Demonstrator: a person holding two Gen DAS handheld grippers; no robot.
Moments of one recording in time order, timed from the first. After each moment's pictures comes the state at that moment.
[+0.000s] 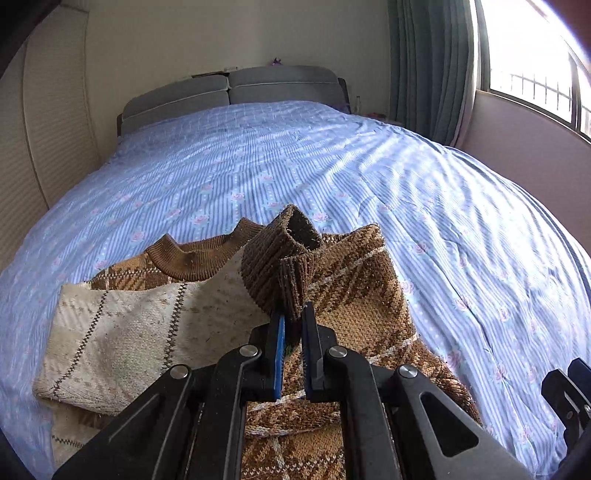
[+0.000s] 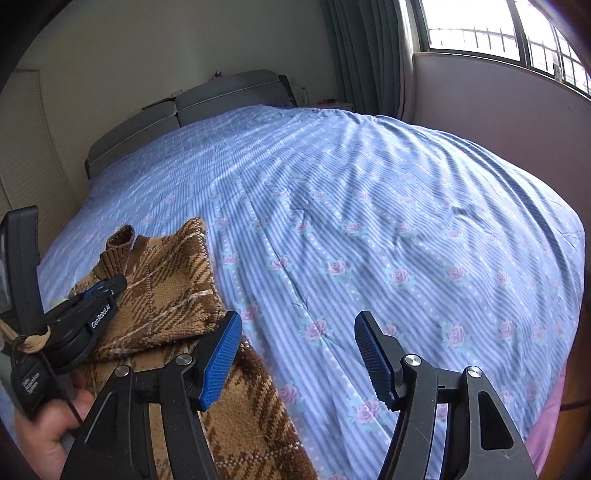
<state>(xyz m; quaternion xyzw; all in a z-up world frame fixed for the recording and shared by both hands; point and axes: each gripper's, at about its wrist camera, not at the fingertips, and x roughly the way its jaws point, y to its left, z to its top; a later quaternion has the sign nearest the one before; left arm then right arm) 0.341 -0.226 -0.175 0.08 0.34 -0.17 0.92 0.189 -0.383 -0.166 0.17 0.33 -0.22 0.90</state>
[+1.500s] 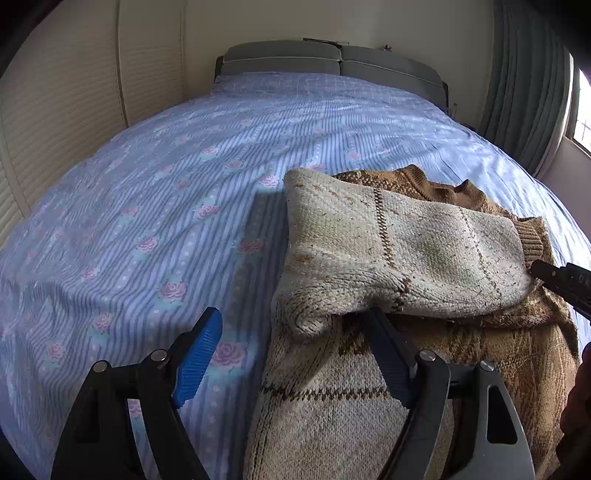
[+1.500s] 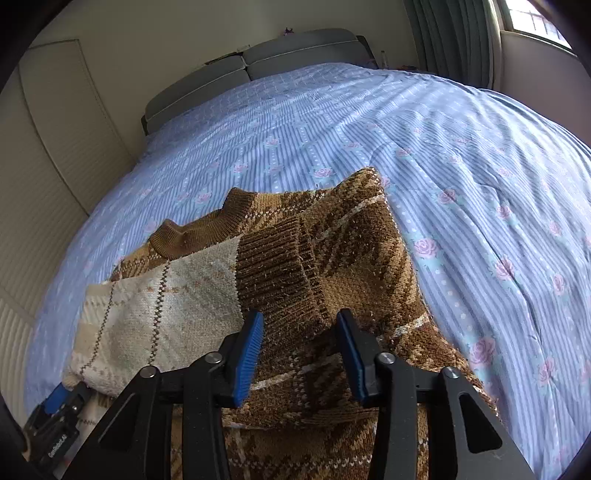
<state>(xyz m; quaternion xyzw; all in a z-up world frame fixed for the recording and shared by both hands) 0.343 0.018 -0.213 0.00 0.40 -0.03 0.92 0.341 -0.295 -0.209 0.18 0.38 -0.07 0.90</state>
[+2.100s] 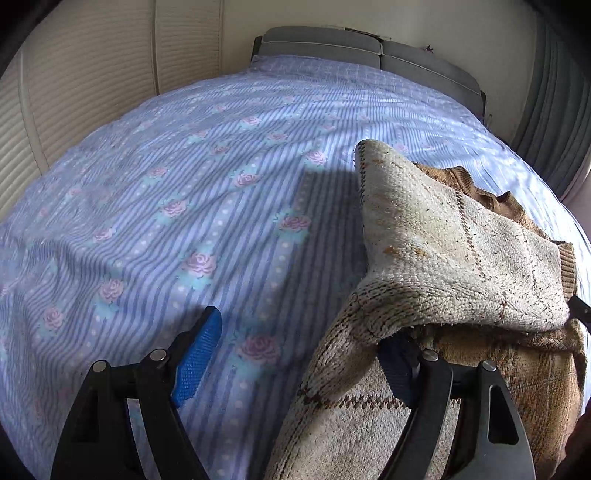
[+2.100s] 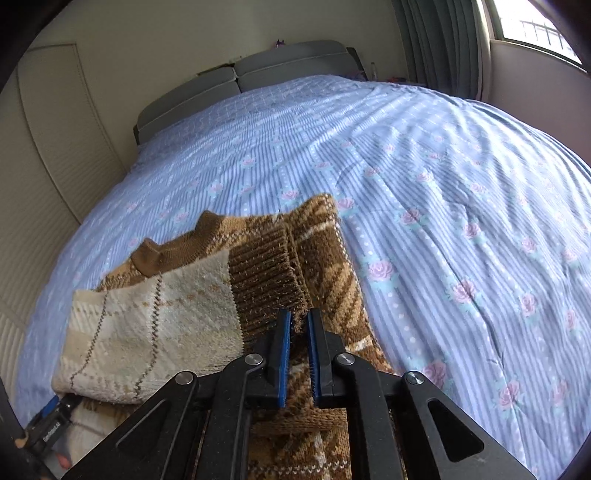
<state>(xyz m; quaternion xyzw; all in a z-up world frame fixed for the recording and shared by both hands) 0.354 0.040 -0.231 -0.05 0.42 0.03 0.91 0.336 -0.320 -0.209 0.17 0.37 -0.09 0.91</state>
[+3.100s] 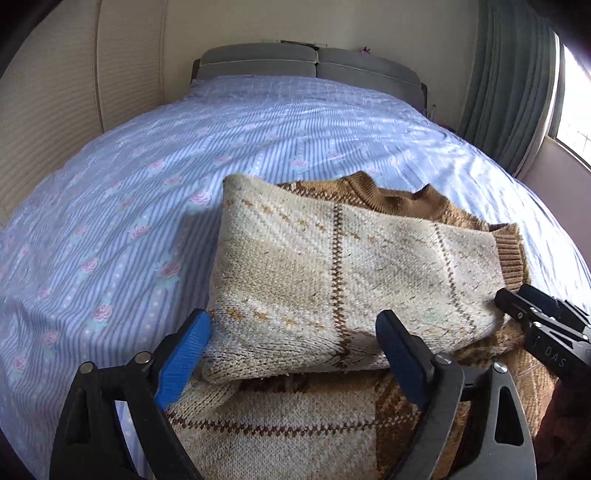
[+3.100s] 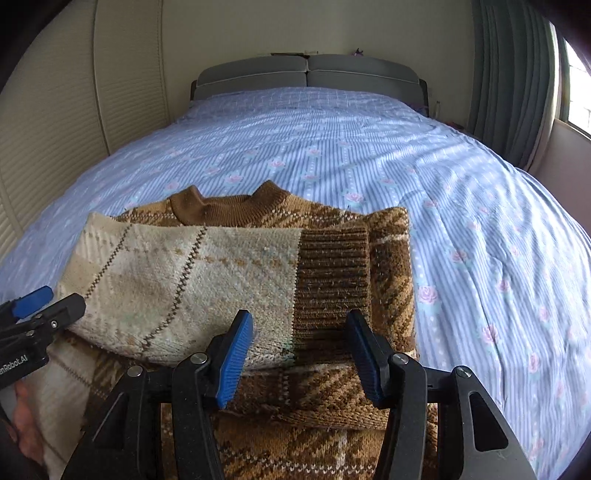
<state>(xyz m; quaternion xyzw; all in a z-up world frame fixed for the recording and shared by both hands) 0.363 -0.040 -0.213 -0.01 0.39 -0.07 0.92 0.337 -0.275 -0.211 0.02 0.37 -0.02 0.93</state>
